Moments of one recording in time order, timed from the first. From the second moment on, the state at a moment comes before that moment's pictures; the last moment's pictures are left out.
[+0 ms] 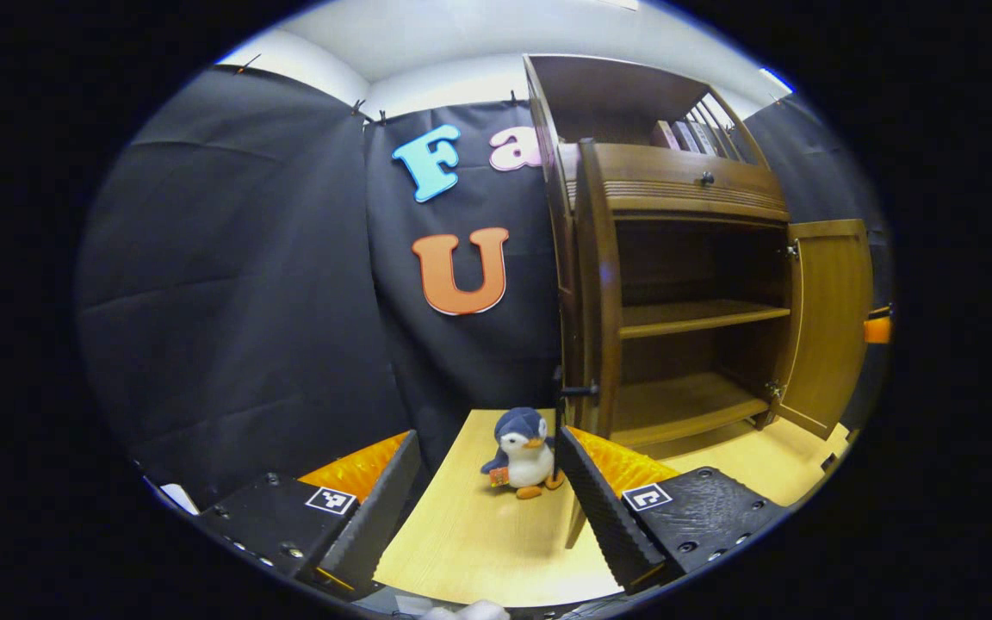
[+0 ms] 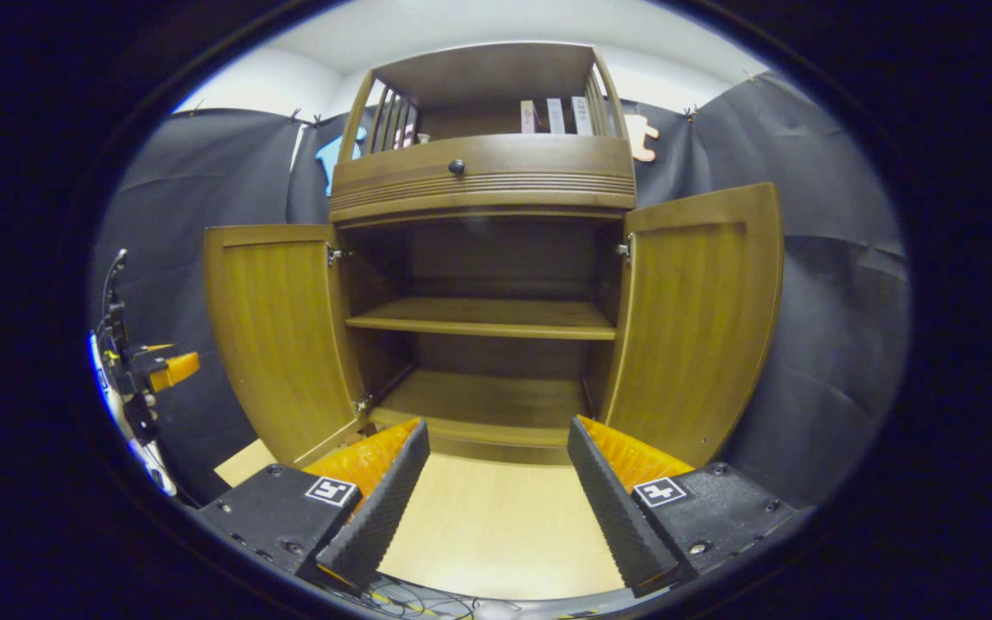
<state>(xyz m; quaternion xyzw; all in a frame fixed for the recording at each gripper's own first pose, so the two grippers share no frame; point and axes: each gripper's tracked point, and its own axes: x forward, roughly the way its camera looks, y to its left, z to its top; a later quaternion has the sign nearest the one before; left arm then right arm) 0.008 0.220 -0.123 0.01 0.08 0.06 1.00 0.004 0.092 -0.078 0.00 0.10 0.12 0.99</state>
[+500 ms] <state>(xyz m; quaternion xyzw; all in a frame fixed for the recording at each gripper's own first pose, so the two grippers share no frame) 0.021 0.101 -0.050 0.01 0.05 0.06 1.00 0.015 0.037 -0.045 0.05 0.06 0.11 0.99</state>
